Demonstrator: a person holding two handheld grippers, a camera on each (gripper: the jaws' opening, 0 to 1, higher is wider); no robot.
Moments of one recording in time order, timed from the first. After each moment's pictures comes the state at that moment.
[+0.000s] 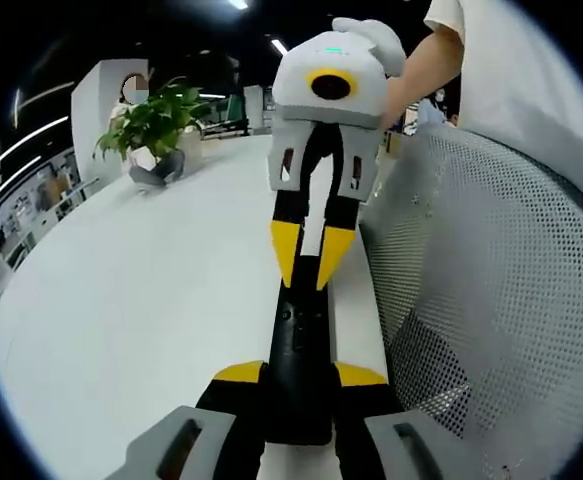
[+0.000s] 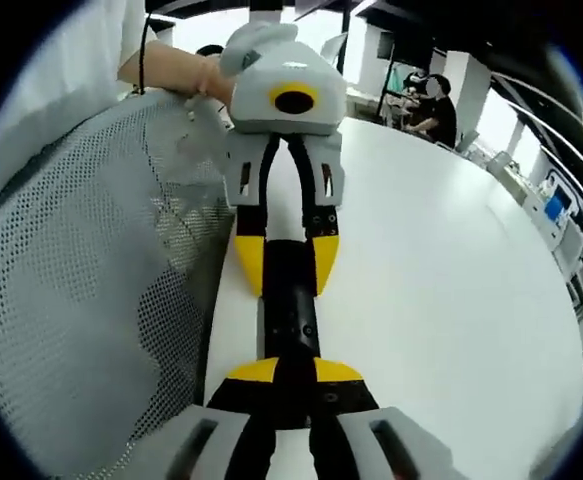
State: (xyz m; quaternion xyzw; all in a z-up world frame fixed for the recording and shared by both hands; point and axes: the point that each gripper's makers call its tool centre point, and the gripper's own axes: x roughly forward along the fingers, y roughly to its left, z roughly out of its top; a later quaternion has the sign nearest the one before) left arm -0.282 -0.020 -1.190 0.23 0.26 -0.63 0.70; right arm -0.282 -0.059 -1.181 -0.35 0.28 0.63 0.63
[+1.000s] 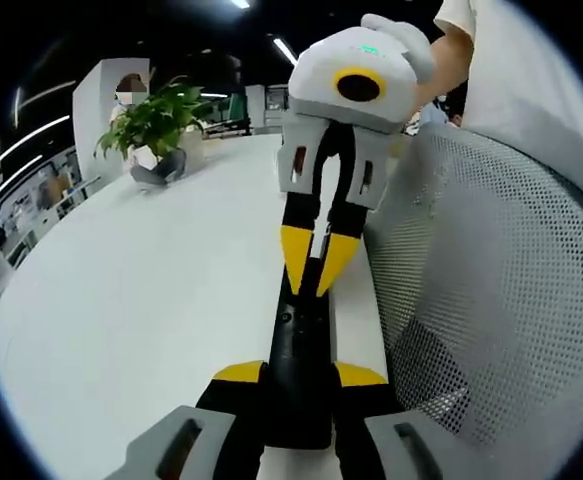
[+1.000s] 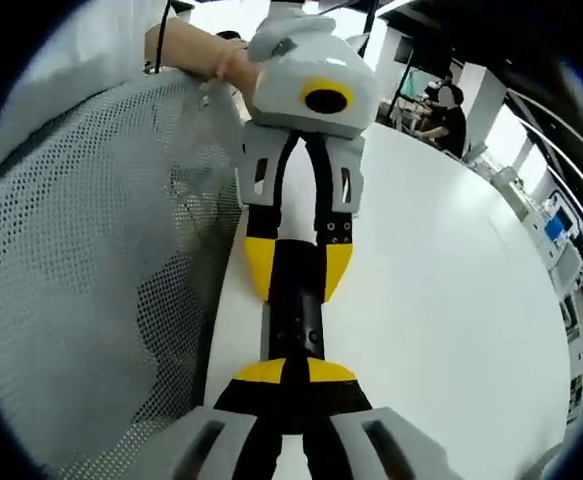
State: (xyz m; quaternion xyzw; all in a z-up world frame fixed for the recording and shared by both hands) left arm -0.281 -0.021 -1.190 0.22 0.26 -0.62 0.71; right arm -0.284 -0.055 -1.182 -0.38 0.28 0.63 0.61
